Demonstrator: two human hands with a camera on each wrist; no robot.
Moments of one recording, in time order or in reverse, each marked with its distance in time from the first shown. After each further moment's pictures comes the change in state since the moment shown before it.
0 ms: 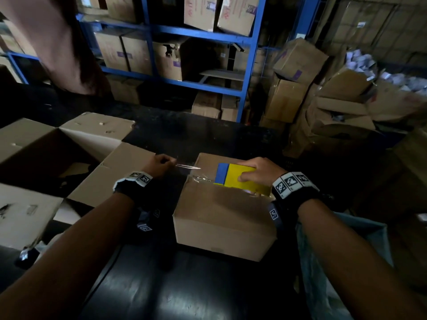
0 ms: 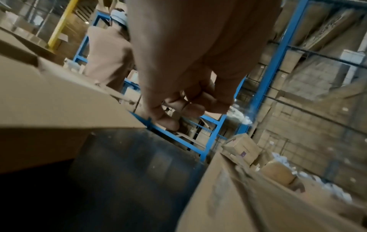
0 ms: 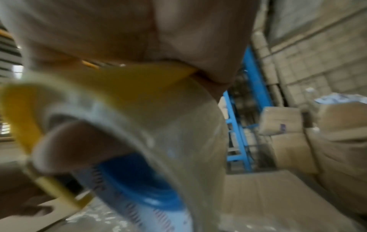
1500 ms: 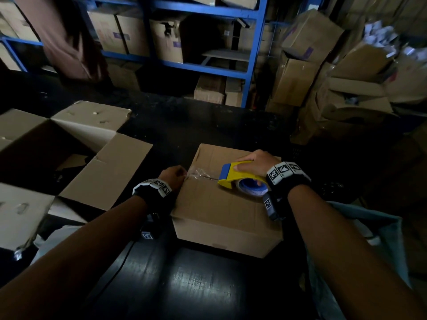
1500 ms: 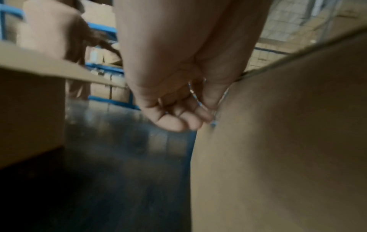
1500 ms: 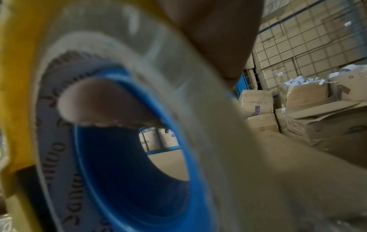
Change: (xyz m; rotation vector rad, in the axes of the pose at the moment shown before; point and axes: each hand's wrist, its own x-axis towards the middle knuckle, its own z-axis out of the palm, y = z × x) left_hand 0.007 -0.028 0.065 0.315 -0.133 -0.106; right_hand 0.058 0.040 0.018 0.098 -0.028 0.060
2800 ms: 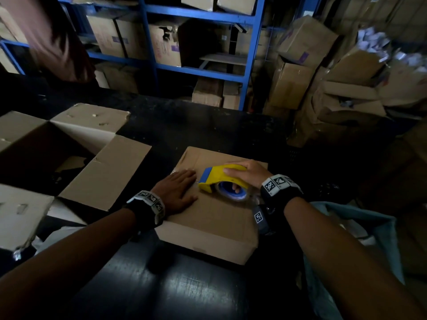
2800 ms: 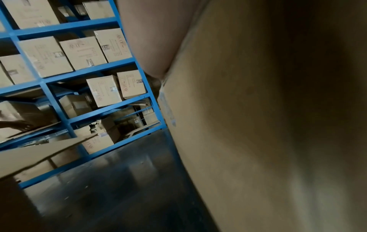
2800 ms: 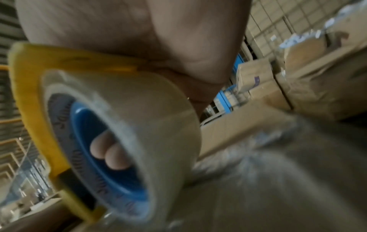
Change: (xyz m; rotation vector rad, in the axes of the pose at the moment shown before) left_hand -0.045 -0.003 0.003 0.635 -0.046 0.544; right_hand -0.023 -0.008 0.031 0.439 -0.048 -0.069
